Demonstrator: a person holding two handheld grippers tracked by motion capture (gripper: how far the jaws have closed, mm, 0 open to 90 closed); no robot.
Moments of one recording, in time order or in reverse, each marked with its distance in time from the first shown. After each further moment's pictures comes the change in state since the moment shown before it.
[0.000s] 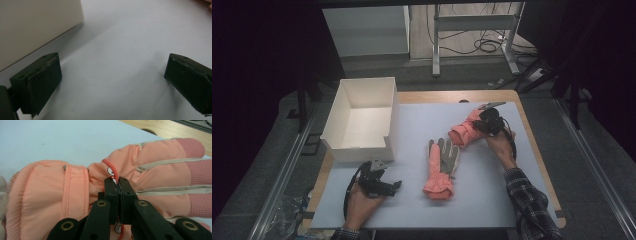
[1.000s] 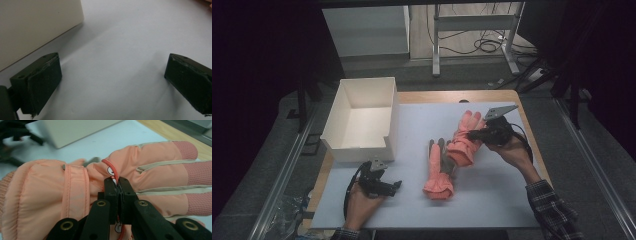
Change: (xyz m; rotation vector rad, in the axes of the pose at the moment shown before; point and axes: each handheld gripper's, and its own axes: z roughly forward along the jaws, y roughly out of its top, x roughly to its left) left arm 0.000 0.000 0.000 -0.001 0.001 0.002; right arm 0.043 0.000 -0.089 -0.097 0.406 -0.266
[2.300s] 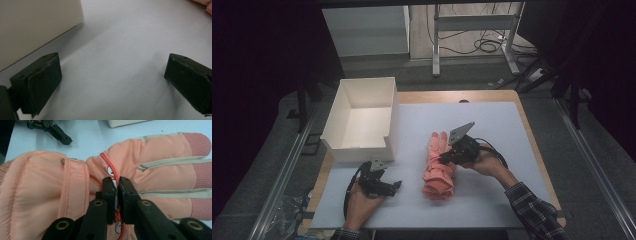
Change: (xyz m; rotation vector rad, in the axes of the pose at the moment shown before) left arm 0.000 0.000 0.000 0.001 0.000 0.001; right arm 0.055 0.004 0.076 0.142 0.232 -0.225
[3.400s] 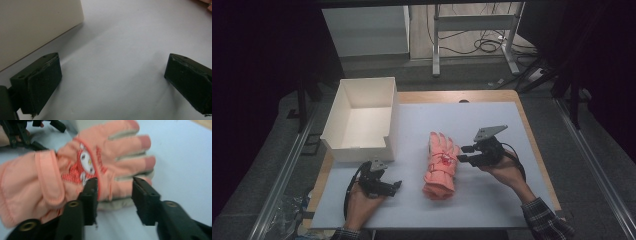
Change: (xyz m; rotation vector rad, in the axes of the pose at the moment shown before) left arm 0.000 0.000 0.000 -0.001 0.002 0.000; right arm 0.009 -0.044 -0.050 -0.127 -0.184 0.229
